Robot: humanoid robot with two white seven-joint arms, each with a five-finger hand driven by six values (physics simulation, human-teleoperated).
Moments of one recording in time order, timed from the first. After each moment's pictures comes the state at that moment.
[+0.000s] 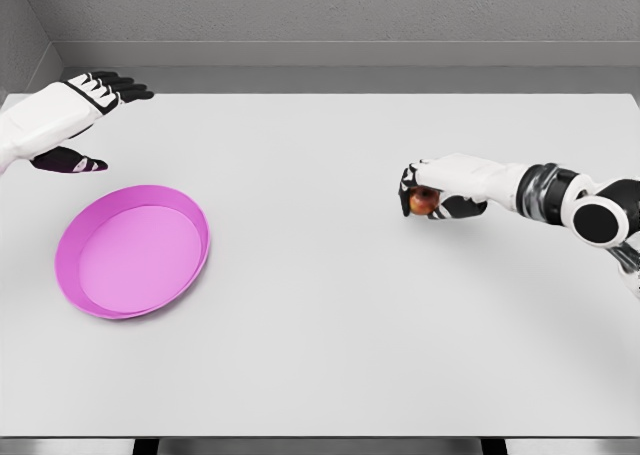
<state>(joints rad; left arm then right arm) -0.54 0.92 -0.52 -1.35 -0.40 -0.61 -0.07 -0.65 -0.77 0.77 -1.74 0.27 0.07 0.61</state>
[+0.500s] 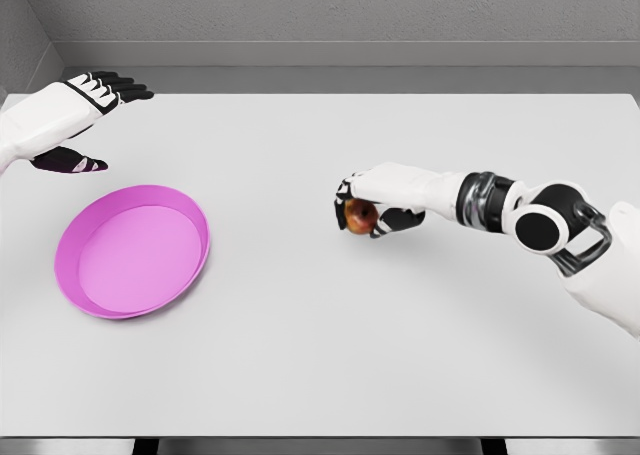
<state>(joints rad) -0.54 0.92 -0.52 -1.35 -0.40 -0.61 -0.07 -0.66 -0.62 0.80 -1.75 0.27 0.02 0.61</state>
